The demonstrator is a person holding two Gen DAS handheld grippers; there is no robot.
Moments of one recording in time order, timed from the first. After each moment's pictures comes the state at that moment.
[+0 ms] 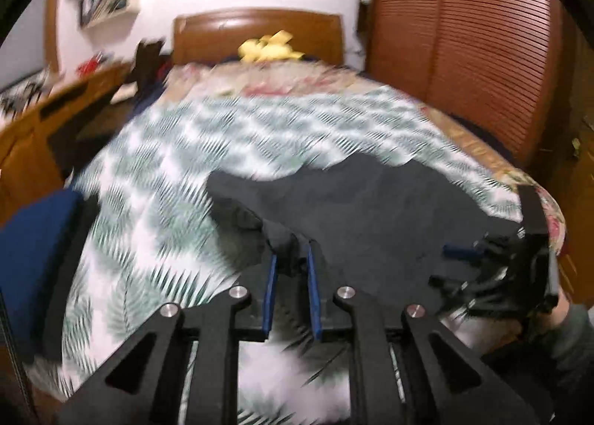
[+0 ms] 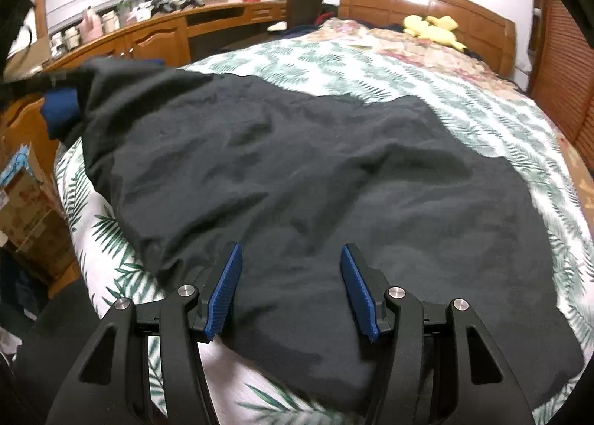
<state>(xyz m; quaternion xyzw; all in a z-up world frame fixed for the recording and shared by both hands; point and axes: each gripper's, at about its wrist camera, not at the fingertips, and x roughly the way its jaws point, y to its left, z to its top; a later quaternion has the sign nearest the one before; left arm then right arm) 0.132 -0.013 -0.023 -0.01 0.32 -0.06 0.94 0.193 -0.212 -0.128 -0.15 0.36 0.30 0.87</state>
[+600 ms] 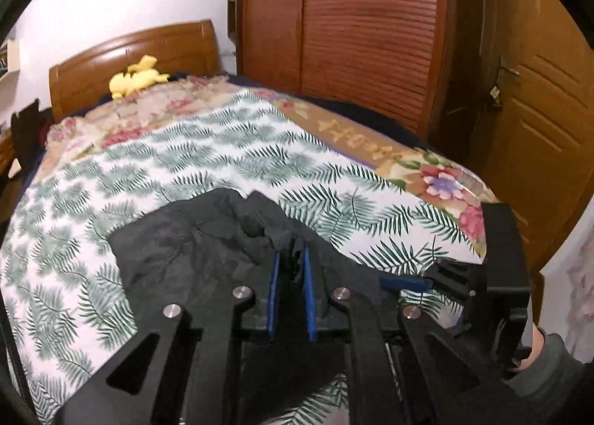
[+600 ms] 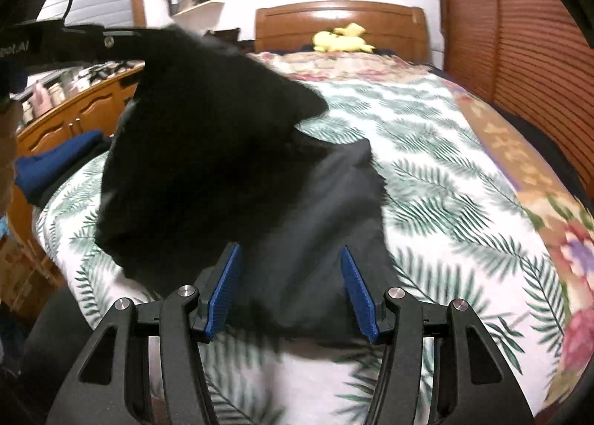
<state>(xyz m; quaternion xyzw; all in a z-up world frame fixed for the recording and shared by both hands) 0.223 -0.255 0.007 0.06 0.33 -0.24 0.91 0.180 -0.382 -0.084 -0.07 0.34 0.20 0.92</state>
